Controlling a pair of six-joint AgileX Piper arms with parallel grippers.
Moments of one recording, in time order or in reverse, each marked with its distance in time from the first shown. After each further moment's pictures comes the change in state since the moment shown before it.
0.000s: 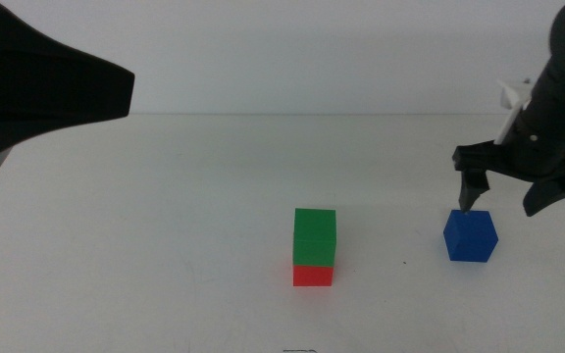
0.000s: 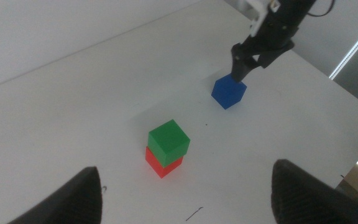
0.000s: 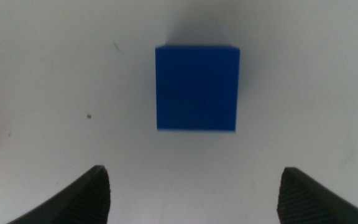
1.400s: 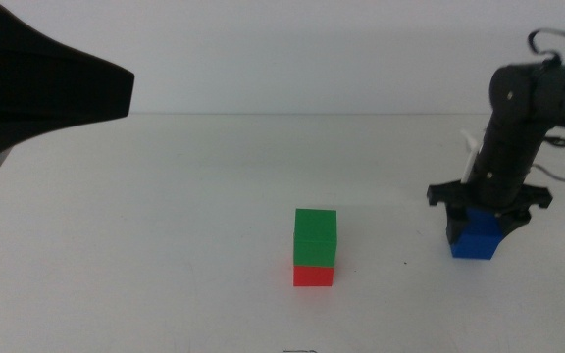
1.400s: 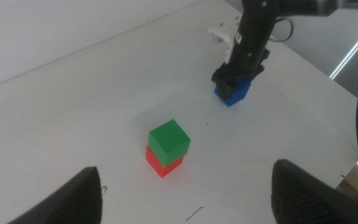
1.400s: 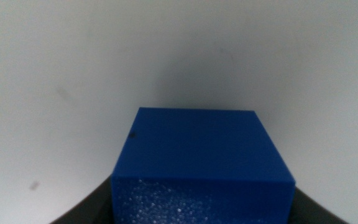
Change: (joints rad) left arm 0.000 0.000 0.000 0.000 0.000 0.001; right arm 0.003 0.244 -0.037 -0.015 -0.077 -0.001
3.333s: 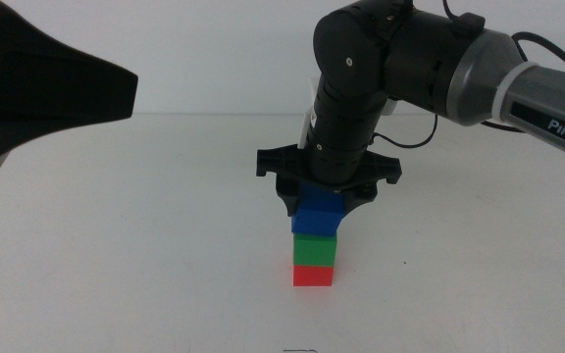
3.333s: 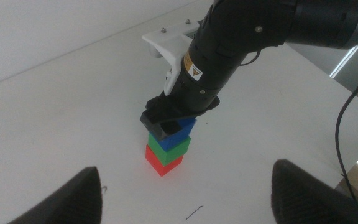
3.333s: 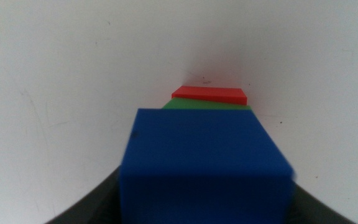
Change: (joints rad) left arm 0.000 0.007 0.002 0.000 0.000 0.000; right arm 0.504 -0.040 -0.329 -0.023 0.119 0.452
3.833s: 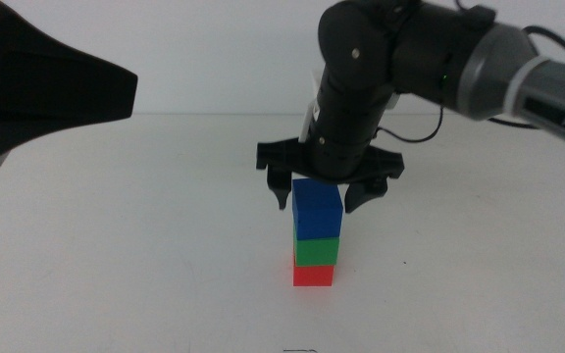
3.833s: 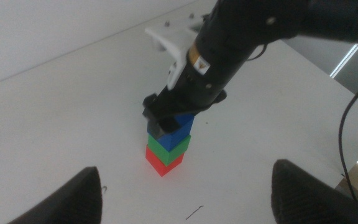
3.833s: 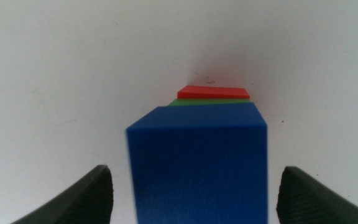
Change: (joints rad) left arm 0.000 0.000 0.000 0.000 0.000 0.000; right arm 0.000 -0.022 0.000 0.008 0.000 -0.003
